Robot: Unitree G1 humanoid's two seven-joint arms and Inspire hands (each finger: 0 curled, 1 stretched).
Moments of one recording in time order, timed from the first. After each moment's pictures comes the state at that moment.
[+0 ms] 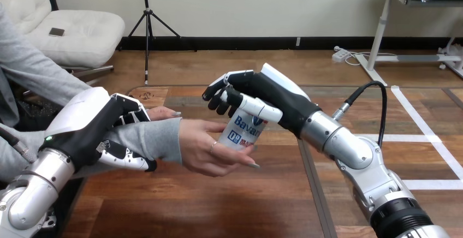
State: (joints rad) left arm -0.16 0.65 -0.04 0.27 0.44 -0.36 -0.13; right arm -0.62 -0.22 0.19 0.76 -0.17 -0.47 0.37
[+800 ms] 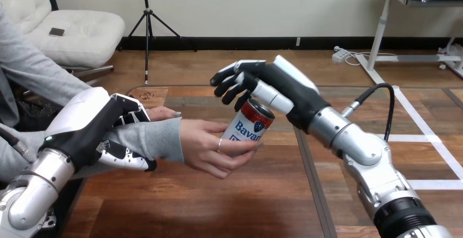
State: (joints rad) left arm -0.16 0.65 -0.04 0.27 0.44 -0.36 -0.13; right arm -0.62 -0.22 0.13 0.76 -0.03 -0.43 0.42
